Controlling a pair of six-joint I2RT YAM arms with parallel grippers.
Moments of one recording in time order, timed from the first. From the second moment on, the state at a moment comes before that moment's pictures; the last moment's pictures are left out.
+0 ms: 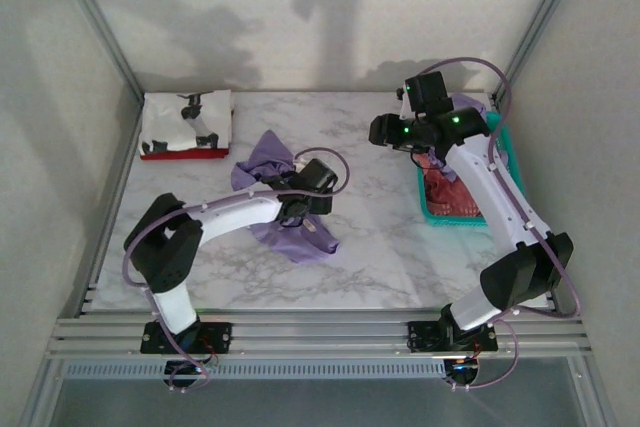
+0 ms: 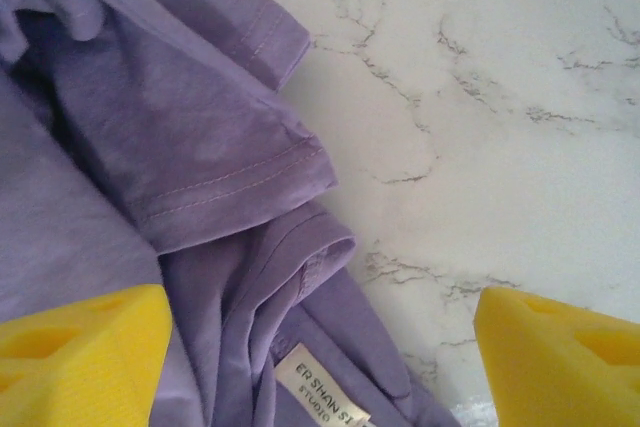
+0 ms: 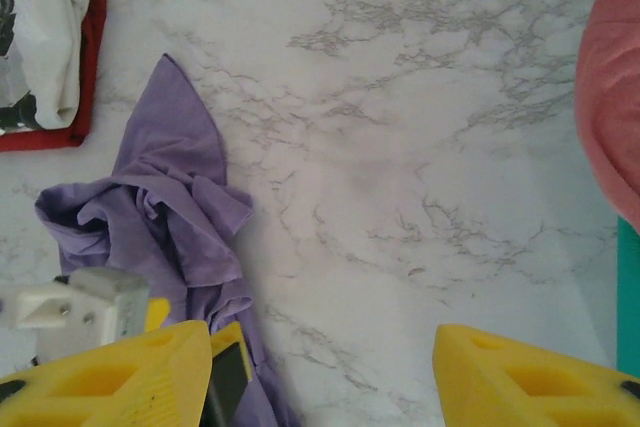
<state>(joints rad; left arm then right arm) -0.78 1.79 1.22 -0.49 -0.33 -0.63 0.39 1.54 1.65 -0.98 -0.12 0.41</state>
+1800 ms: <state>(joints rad) -0.43 0.80 1.16 -0.82 -0.45 -0.50 0.40 1.66 1.63 -0.95 -0.29 0.51</state>
